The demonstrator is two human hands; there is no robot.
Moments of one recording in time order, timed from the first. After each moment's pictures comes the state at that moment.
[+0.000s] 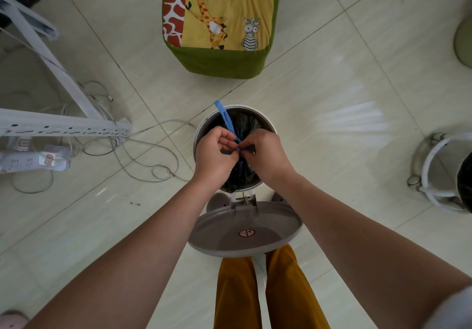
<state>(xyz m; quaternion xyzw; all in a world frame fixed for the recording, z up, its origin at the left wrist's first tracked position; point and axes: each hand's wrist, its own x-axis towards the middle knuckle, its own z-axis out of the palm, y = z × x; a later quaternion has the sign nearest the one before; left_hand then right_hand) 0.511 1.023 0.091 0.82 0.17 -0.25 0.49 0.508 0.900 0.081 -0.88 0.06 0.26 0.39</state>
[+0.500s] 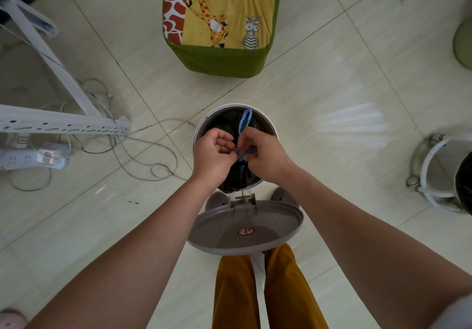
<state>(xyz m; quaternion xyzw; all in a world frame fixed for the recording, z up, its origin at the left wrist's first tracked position) 0.506 1.028 0.083 0.80 0.20 -0.25 0.51 0.502 0.892 0.081 -0.82 0.06 0.29 0.49</state>
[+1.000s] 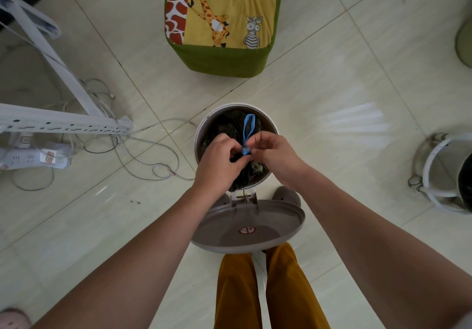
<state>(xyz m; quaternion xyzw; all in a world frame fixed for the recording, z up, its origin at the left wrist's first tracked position) 0.497 1.029 0.083 0.90 -0.02 -0.24 0.37 0.493 0.885 0.080 -0.62 0.26 0.31 0.67</state>
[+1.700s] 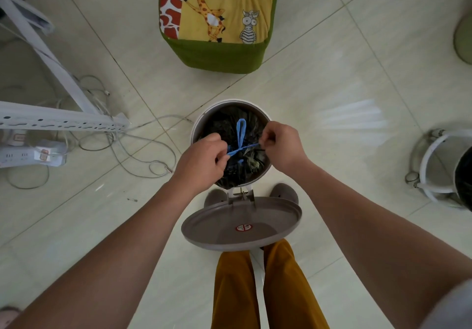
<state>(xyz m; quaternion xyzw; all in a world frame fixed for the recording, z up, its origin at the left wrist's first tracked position) 0.502 1.062 0.075 0.92 -0.15 -0.27 0.25 0.498 0.866 0.060 -0.84 0.19 0.25 0.45</state>
